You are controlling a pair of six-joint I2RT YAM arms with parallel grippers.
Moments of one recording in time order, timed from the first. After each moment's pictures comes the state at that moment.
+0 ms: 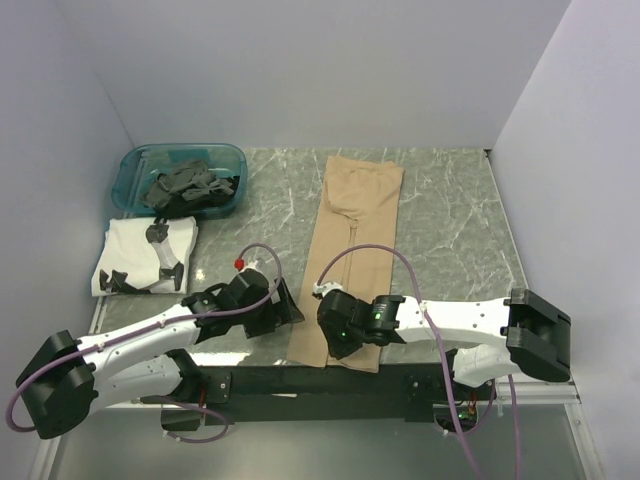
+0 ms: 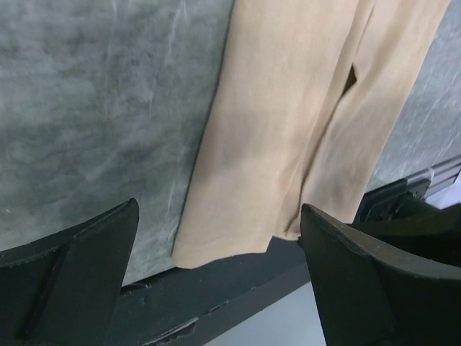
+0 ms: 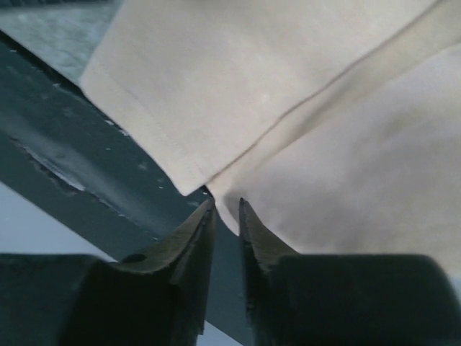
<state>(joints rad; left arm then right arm) -0.85 1.01 0.47 -0.32 0.03 -1.13 1.23 1.35 0.74 -0.50 0.03 0.68</state>
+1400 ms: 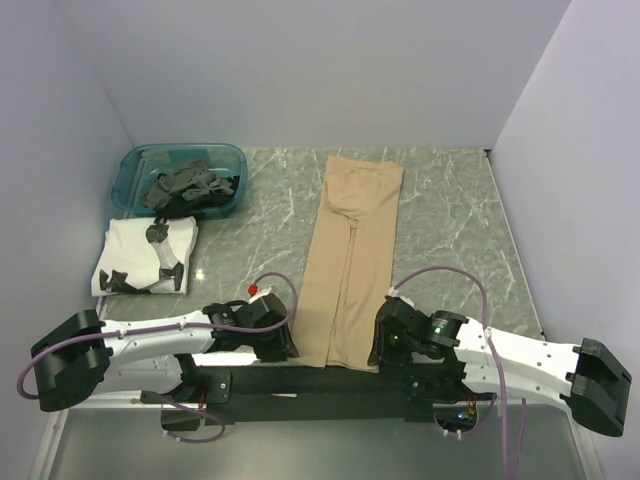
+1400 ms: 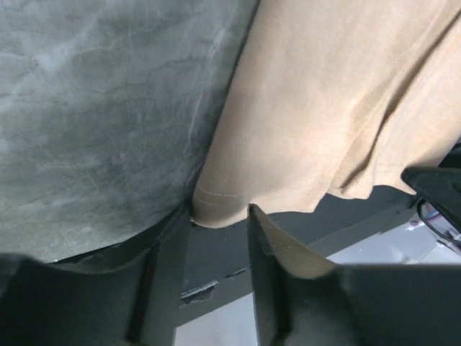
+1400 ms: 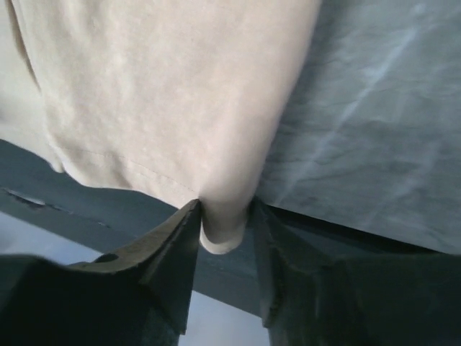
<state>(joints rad) -1.08 1.12 0.43 -0.35 0.04 -1.31 1.02 0.87 0.36 -0.65 -0.04 1.09</state>
